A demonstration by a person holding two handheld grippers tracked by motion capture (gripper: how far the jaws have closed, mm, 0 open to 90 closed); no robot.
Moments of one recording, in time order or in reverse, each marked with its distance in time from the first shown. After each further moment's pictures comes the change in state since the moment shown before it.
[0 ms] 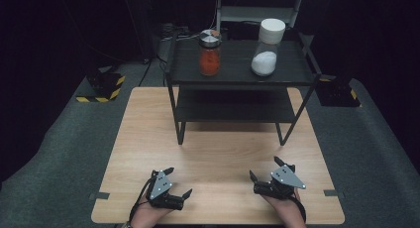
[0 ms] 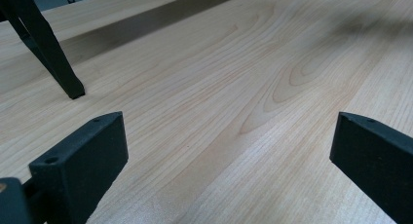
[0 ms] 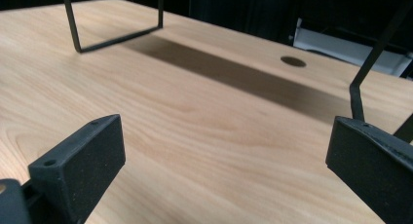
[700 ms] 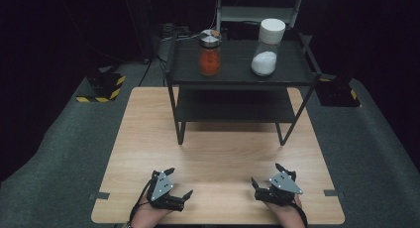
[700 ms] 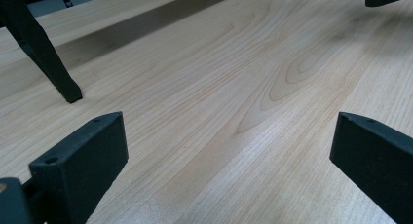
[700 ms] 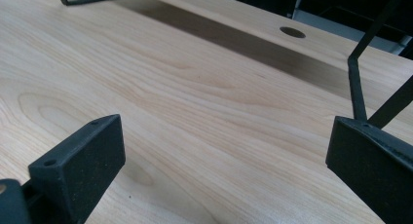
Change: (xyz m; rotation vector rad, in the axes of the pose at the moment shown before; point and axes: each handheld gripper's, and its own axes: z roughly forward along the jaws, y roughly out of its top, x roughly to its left) left arm -0.003 0.000 0.000 0.002 -0.003 0.036; right arm 0.008 -0.011 -0.002 0.081 -0.028 -0.058
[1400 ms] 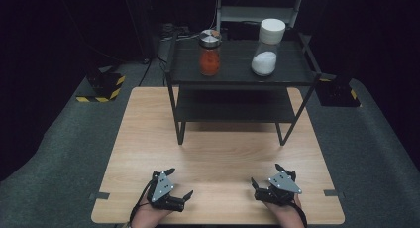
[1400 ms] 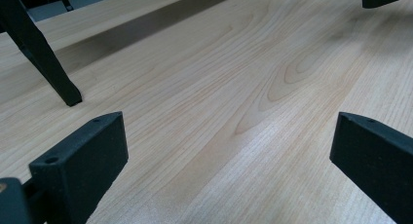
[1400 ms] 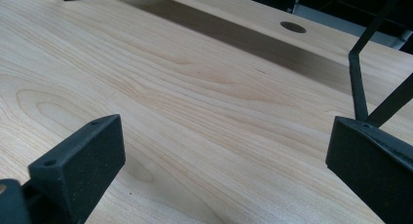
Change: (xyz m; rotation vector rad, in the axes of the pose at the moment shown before) left arm -0.002 -0.001 0.000 -0.009 0.003 0.004; right arm 0.001 0.003 0.000 0.016 -0.001 0.007
